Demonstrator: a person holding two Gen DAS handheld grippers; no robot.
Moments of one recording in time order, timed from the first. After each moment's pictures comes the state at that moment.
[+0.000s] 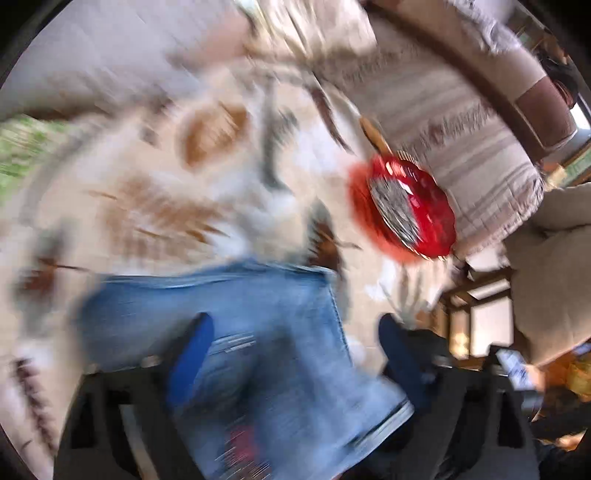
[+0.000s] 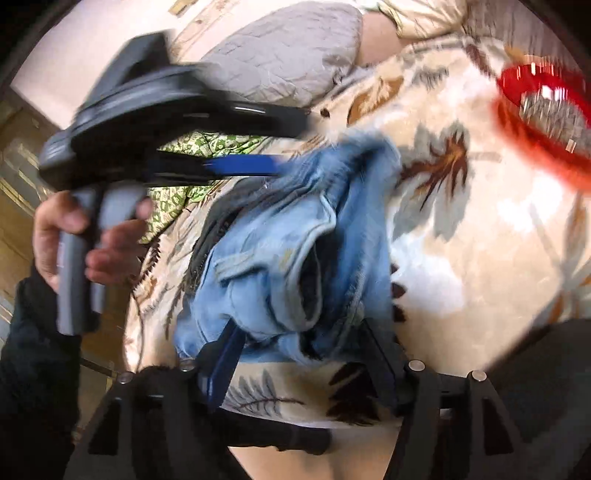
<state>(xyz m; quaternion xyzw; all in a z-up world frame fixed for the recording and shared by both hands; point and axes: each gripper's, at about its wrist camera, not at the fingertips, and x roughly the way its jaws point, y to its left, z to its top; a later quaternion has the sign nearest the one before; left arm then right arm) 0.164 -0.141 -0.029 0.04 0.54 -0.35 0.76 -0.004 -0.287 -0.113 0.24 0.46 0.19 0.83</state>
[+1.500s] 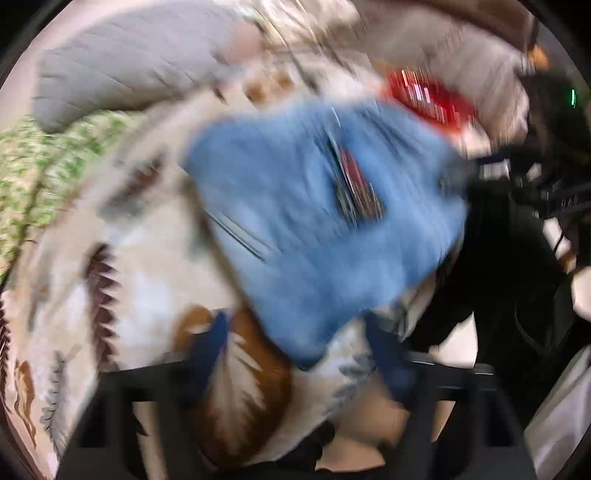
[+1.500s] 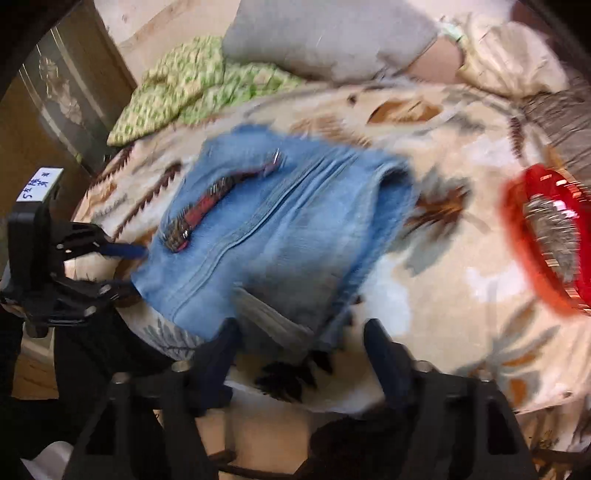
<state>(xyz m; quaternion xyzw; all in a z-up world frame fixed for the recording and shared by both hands) 0.034 -0.017 -0.073 0.17 0.47 -0.30 0.81 -0.005 -0.278 -0.083 0.02 0.50 0.19 0.84</state>
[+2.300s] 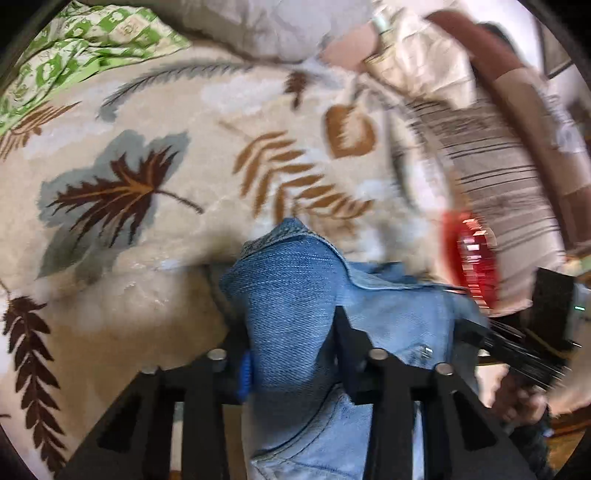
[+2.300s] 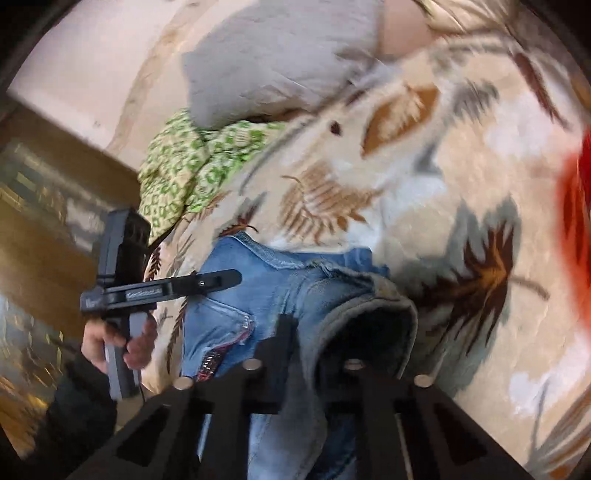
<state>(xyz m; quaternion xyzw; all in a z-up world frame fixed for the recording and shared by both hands) 0.212 -0.037 -0.113 -0.11 0.58 -0.29 0.75 0.127 -0.314 -0.103 0.22 0.49 0.24 0.81</state>
